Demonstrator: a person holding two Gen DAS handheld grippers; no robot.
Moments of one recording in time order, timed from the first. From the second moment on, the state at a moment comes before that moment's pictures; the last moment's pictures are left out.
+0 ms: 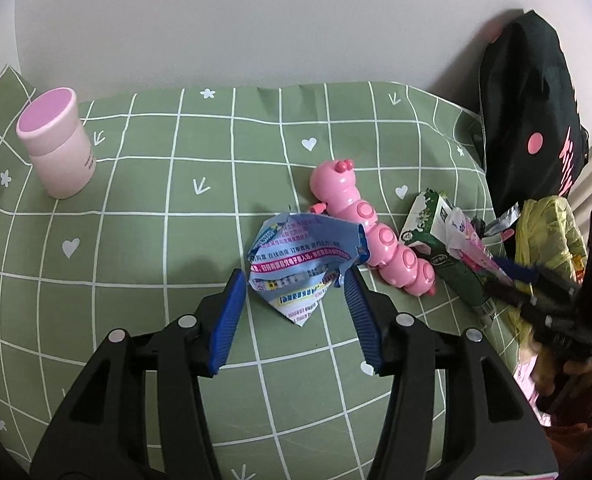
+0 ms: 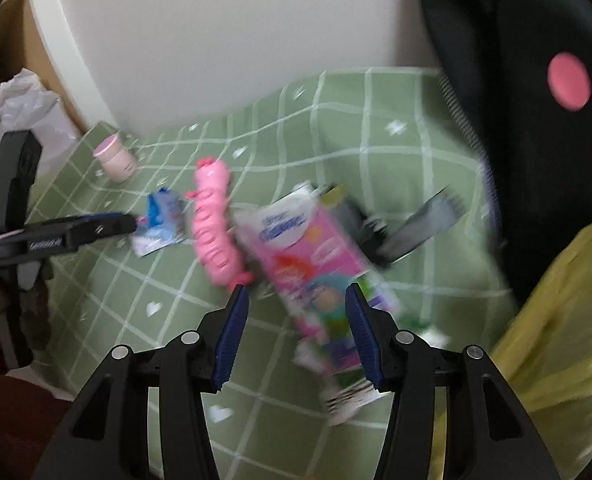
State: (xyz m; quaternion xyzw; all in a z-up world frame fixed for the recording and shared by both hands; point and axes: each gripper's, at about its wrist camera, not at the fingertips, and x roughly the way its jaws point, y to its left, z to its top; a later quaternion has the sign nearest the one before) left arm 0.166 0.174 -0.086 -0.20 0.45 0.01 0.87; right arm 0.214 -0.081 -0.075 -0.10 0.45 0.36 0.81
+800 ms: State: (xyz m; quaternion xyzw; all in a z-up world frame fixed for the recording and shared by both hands) left arm 0.161 0.187 -0.081 -0.20 0.45 0.00 0.87; right arm 0.178 -0.038 -0.095 -0.14 0.46 0.44 0.76
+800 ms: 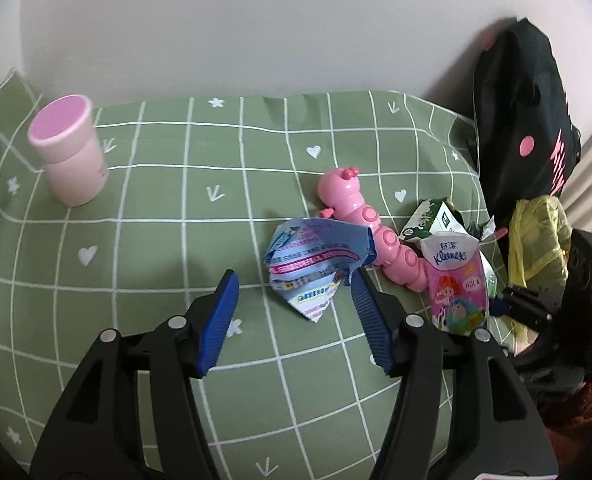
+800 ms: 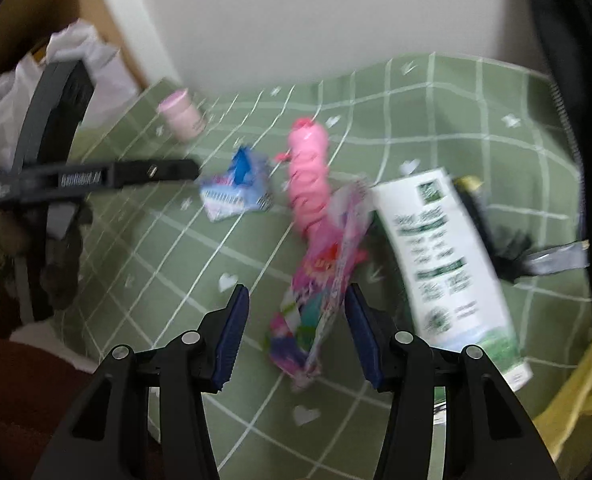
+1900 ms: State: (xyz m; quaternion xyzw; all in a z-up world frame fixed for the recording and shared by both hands) left arm 0.162 0.208 -0.091 -0.20 0.45 0.04 0.87; right arm 0.189 -0.065 -0.089 -0.08 0.45 0.39 0.80
